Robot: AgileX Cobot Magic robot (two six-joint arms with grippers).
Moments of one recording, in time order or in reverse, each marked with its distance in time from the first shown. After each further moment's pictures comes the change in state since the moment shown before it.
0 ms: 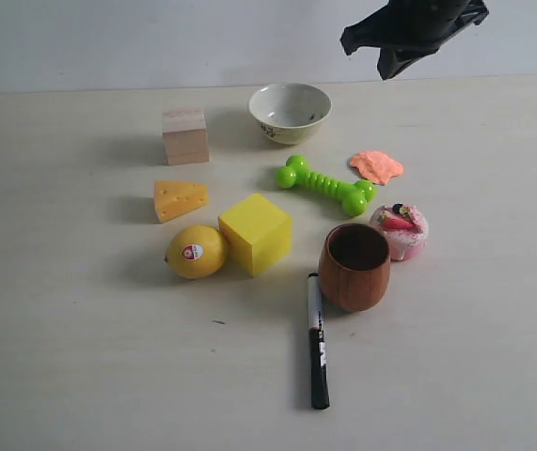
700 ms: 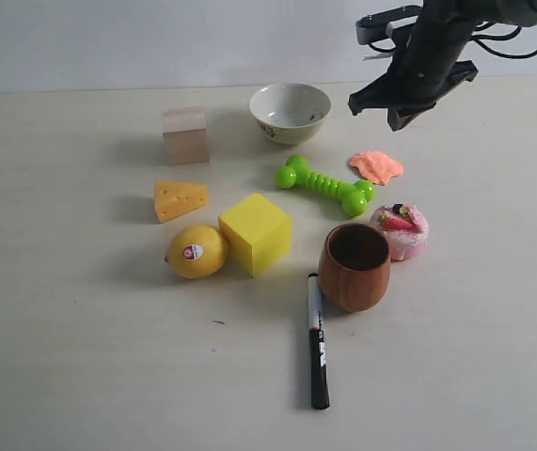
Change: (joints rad) left arm 0.000 0.000 0.000 0.000 0.000 0.000; right arm -0.035 0.225 -0.058 -0.124 -0.061 0.077
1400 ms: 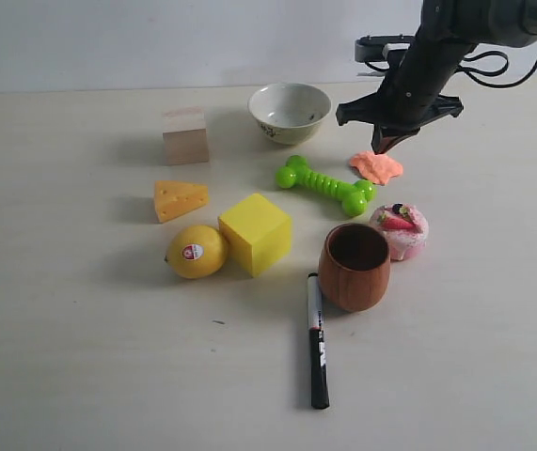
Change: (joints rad) left arm 0.000 0.000 0.000 0.000 0.000 0.000; right arm -0.016 0.056 -0.002 0.180 0.018 0.014
